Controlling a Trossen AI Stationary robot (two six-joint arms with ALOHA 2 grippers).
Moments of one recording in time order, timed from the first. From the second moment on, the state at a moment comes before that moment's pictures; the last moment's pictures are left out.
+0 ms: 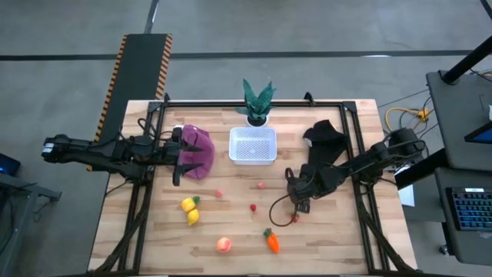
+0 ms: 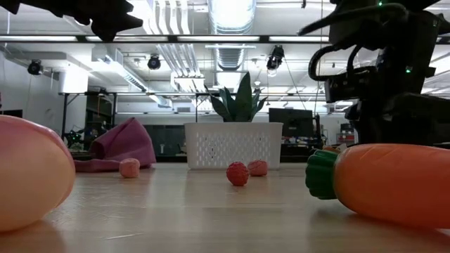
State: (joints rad) left arm -0.10 0.59 0.56 -0.14 -0.19 0.02; right arm 0.32 1.69 0.76 -0.56 0.21 0.53
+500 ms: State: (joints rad) left arm -0.10 0.60 0.56 -0.14 -0.19 0.02; right arm 0.32 1.69 0.76 -0.55 0.20 0.52
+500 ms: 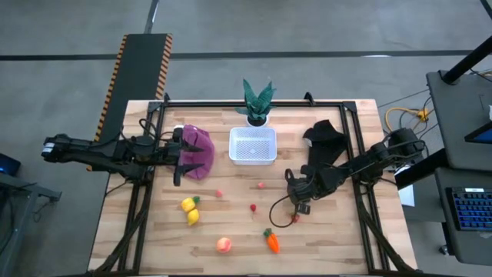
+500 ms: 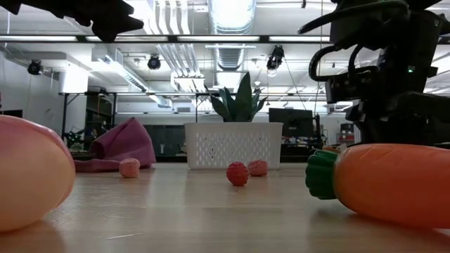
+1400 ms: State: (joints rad) left arm -0.10 0.61 0.56 -0.15 -0.19 0.02; right arm 0.33 1.41 0.53 0.32 0.38 0.19
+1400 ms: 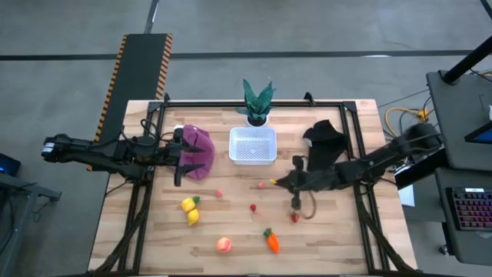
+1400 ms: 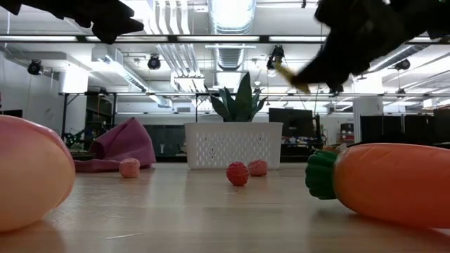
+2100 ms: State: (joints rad) left arm -0.10 0.61 0.56 -0.14 -0.19 0.04; right arm -0.04 1.49 0.56 0.52 0.28 -0.03
